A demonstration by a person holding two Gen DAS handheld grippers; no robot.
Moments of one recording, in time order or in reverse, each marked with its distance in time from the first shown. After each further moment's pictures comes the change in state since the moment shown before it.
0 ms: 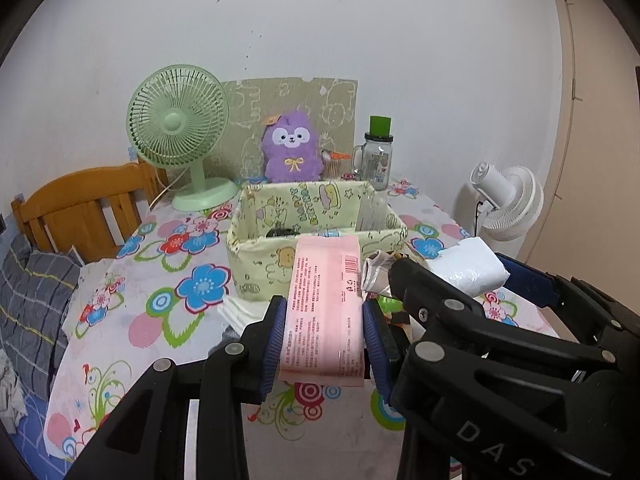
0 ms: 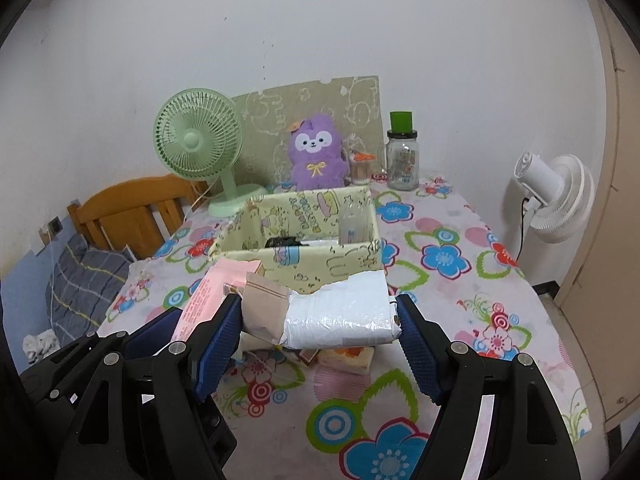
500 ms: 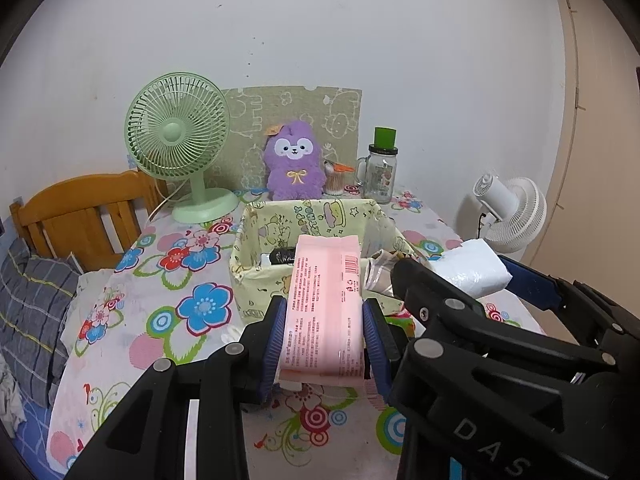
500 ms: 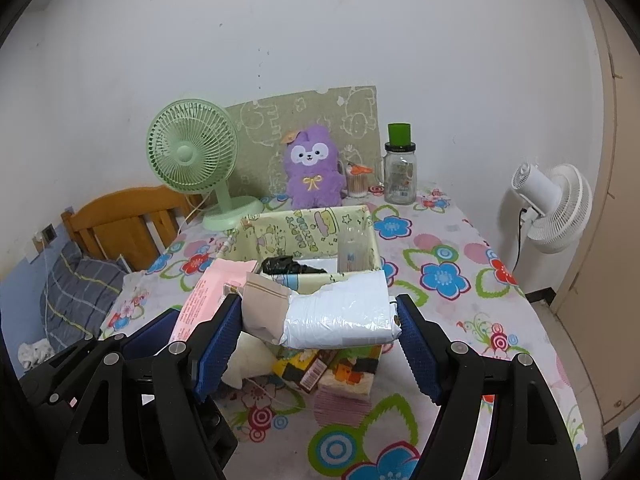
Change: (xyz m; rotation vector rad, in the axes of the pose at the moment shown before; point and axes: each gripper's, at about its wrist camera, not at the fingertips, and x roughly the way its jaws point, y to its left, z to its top) left arm 0.010 0.008 0.019 -0.009 -0.017 -0.001; right arm 0.007 0.005 0.022 0.003 -0.025 -0.026
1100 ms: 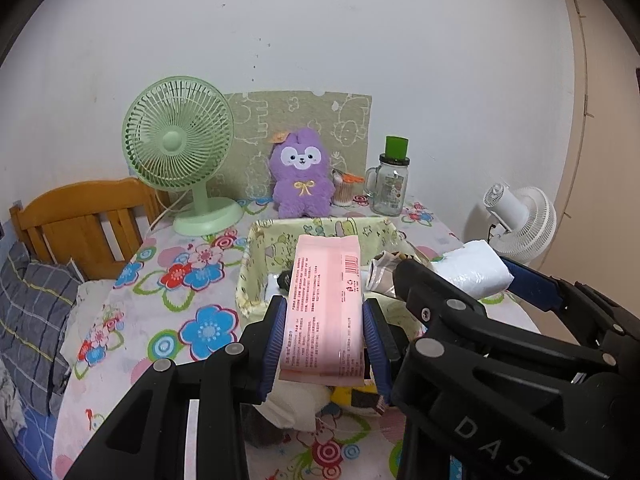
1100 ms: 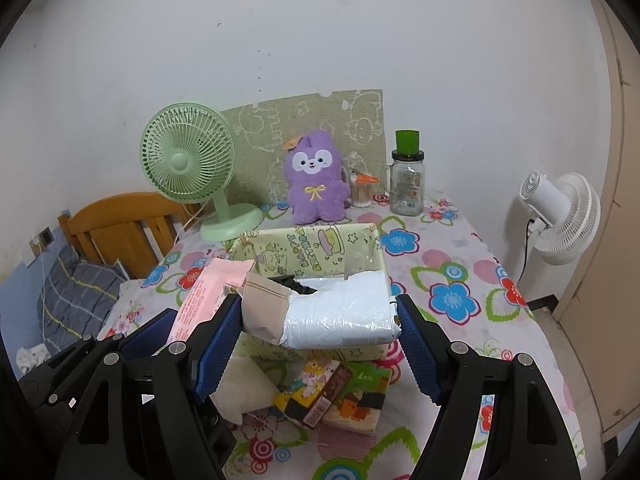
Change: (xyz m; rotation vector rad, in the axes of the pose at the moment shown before) left arm 0.023 0.011 0.026 -0.008 -0.014 0.018; right arm 0.027 0.004 0.026 -0.007 -0.002 0.001
